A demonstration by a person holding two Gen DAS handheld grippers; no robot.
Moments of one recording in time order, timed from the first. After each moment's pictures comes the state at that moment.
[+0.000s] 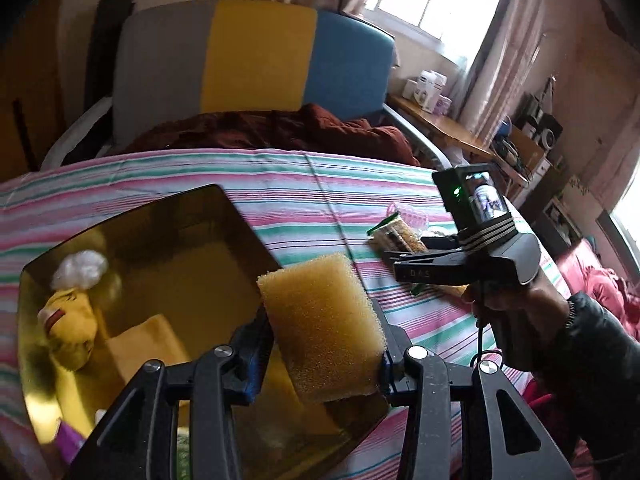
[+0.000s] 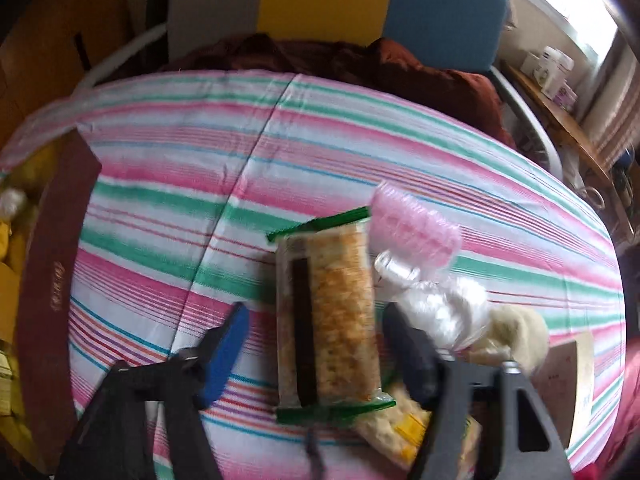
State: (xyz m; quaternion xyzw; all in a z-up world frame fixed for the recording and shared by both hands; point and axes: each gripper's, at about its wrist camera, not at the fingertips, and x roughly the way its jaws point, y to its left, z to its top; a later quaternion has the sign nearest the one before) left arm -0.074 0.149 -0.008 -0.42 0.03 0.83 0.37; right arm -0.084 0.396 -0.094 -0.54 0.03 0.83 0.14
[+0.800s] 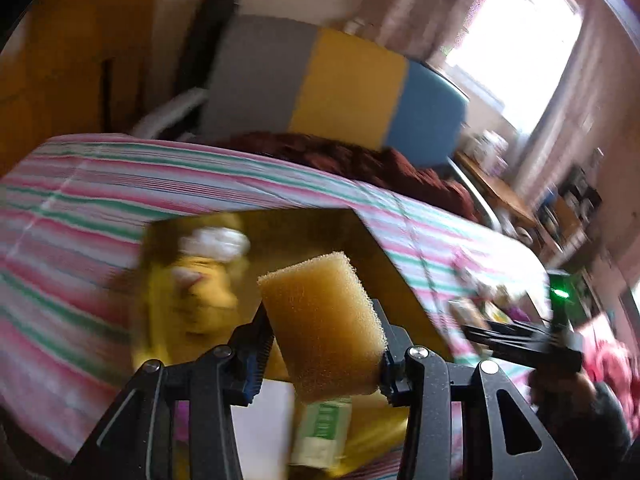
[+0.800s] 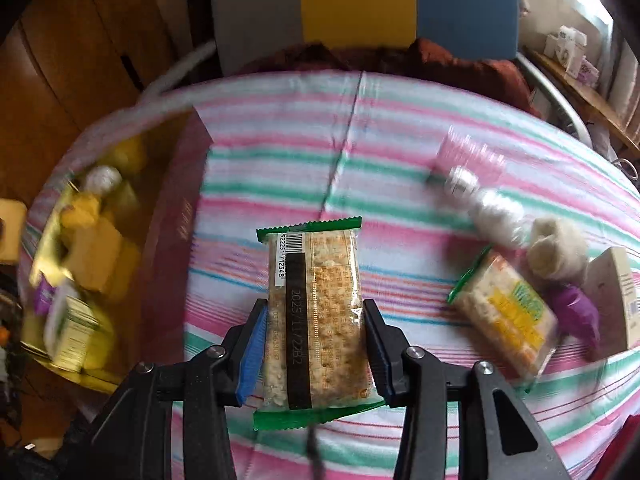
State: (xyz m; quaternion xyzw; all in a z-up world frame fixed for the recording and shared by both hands) left arm -0.092 0.008 0.006 -0.40 -0.06 0.88 0.26; right arm -0.010 0.340 -0.064 -0.50 0.11 0.86 0.06
